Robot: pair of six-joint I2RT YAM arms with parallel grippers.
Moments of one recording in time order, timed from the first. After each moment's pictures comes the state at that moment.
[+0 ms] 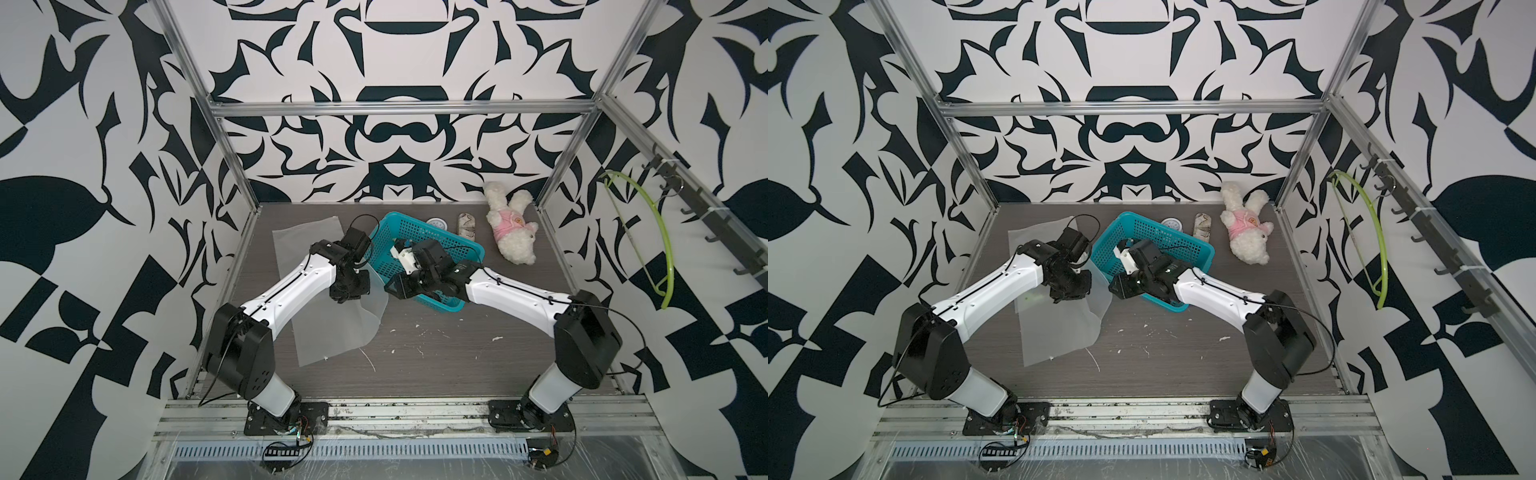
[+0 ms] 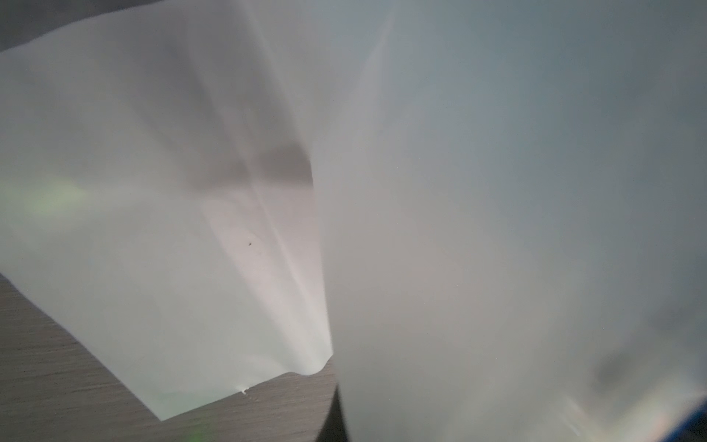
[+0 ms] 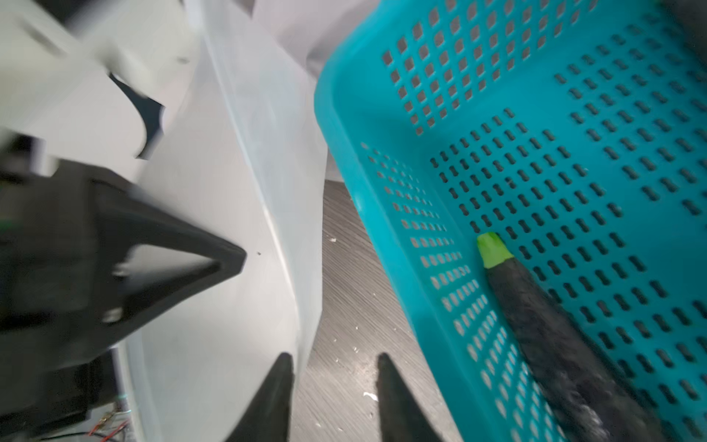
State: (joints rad) left arm -0.55 1.57 1.28 -1.04 0.05 -0.54; right arm 0.71 1.61 1.17 -0.32 -0.35 0.38
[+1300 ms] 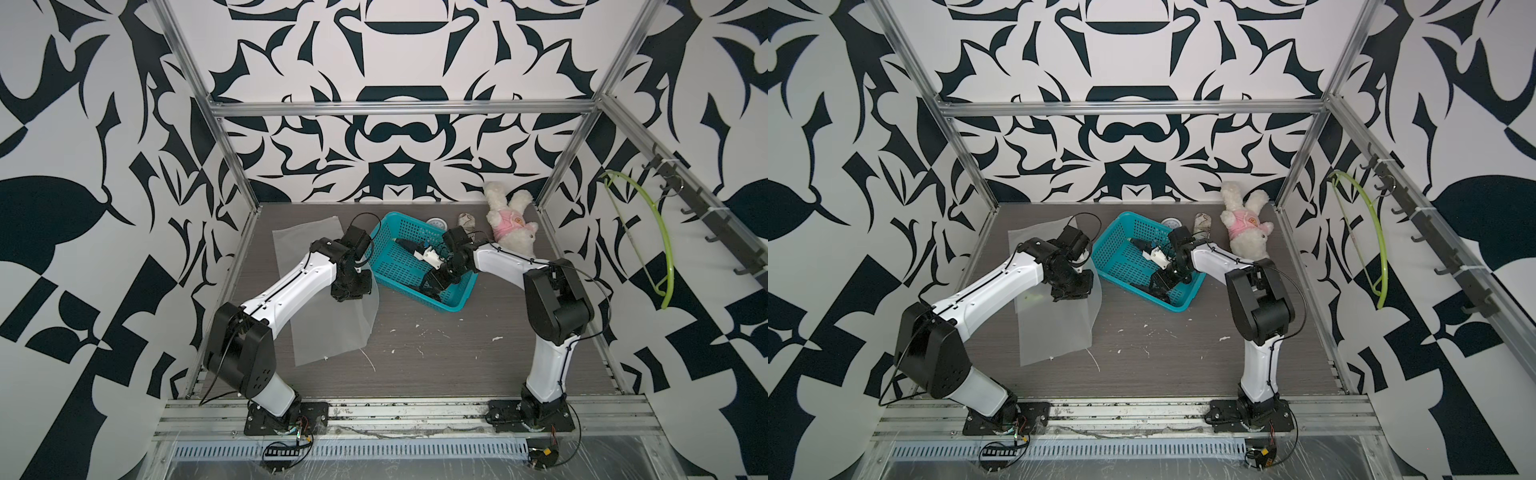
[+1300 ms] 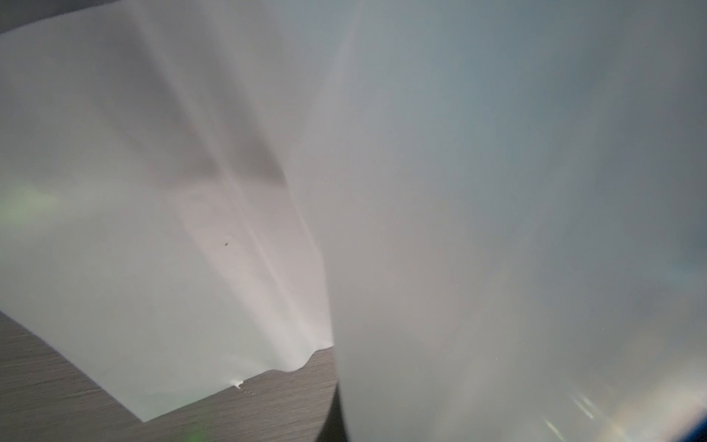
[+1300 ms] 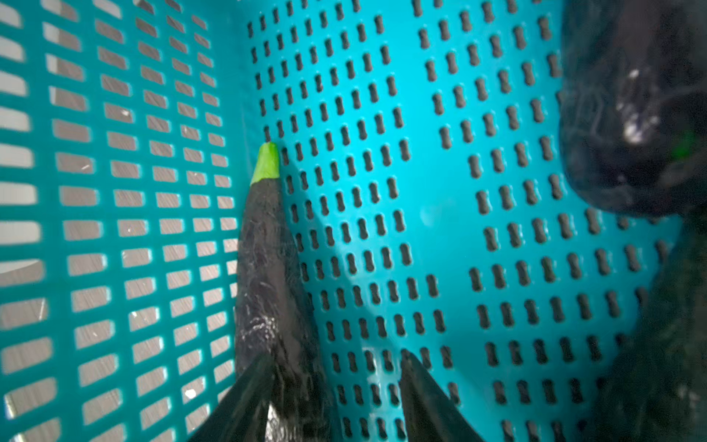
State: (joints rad) left arm -0.55 1.58 1.31 -1.05 0.11 -0.50; right arm 0.39 1.93 1.31 -0.61 -0.48 -0.33
